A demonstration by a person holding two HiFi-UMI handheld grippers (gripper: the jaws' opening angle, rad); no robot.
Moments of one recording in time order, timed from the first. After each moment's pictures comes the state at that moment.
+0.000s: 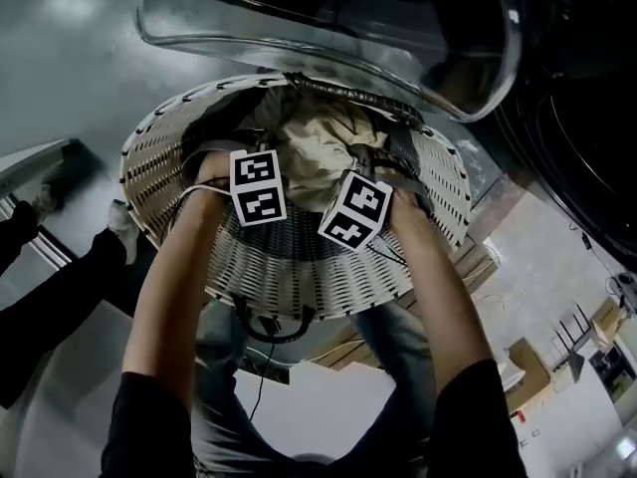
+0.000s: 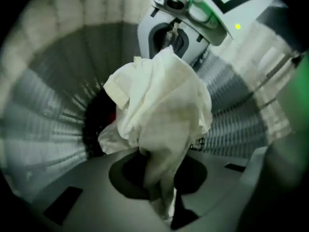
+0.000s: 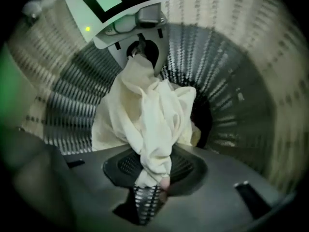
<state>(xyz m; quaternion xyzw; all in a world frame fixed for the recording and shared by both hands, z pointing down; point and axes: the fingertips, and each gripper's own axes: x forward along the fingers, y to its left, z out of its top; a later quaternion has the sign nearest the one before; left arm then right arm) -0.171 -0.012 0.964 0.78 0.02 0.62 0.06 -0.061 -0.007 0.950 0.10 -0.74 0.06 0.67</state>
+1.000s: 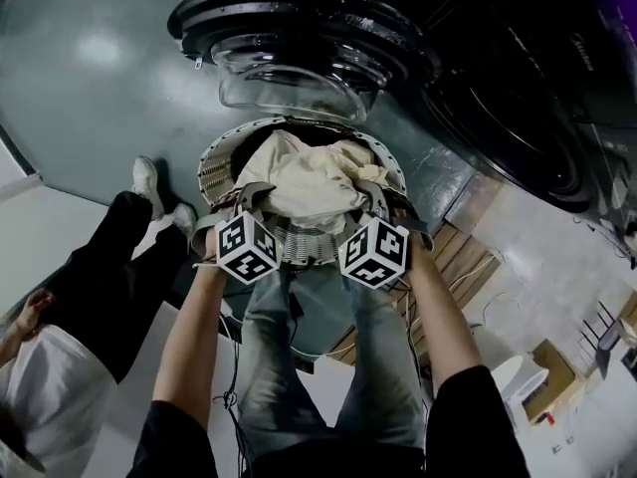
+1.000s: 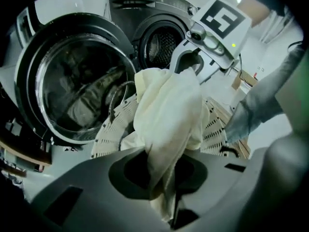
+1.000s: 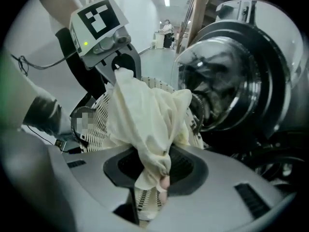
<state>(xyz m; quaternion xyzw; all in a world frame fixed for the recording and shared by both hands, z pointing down) -0.176 -0.002 0.683 0.81 -0.17 0.55 0.11 -0.053 0.002 0.685 0.21 -0.82 0.09 0.53</state>
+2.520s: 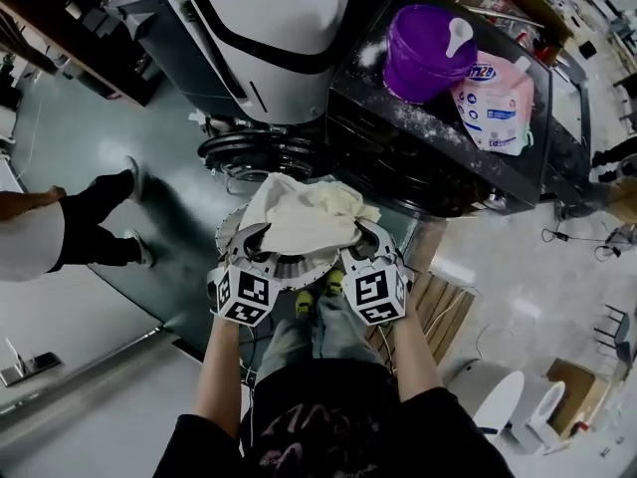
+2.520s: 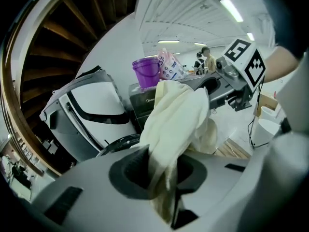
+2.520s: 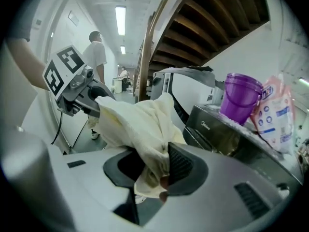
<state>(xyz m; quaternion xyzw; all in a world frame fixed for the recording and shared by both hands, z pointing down) -0.062 -0.032 0.305 0.86 -0.33 0.39 0.03 0.072 -0.018 0.305 0.48 -0.83 0.10 0.28</state>
